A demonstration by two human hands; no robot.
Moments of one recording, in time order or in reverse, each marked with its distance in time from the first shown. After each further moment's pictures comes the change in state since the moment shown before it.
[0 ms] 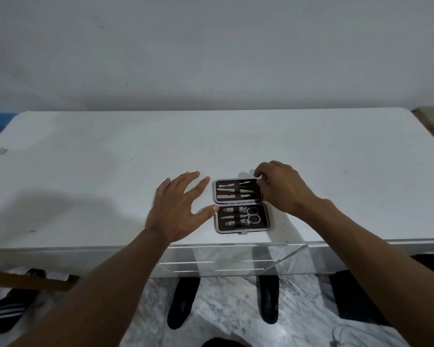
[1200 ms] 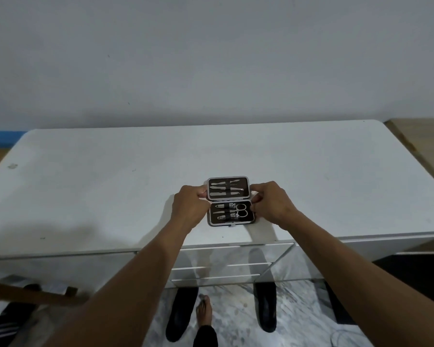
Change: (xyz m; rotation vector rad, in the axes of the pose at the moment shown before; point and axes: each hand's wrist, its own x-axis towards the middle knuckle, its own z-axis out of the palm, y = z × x) left_hand 0.020 0.059 -0.038 -0.735 -0.099 -0.569; right_hand -0.030 -0.014 0.001 0.416 -0.107 0.323
